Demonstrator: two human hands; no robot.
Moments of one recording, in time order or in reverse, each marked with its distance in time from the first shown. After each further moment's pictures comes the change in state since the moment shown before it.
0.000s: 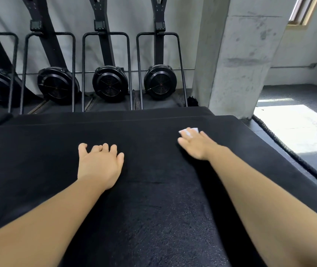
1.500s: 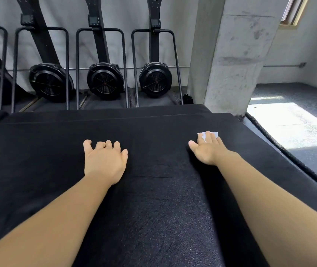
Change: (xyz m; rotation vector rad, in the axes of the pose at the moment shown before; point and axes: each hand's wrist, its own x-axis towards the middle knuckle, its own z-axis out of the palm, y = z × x) left_hand -0.002 0.001 -0.004 -0.042 0.019 0.001; right_hand -0.046 -0.002 0.002 0.020 -0.076 0.324
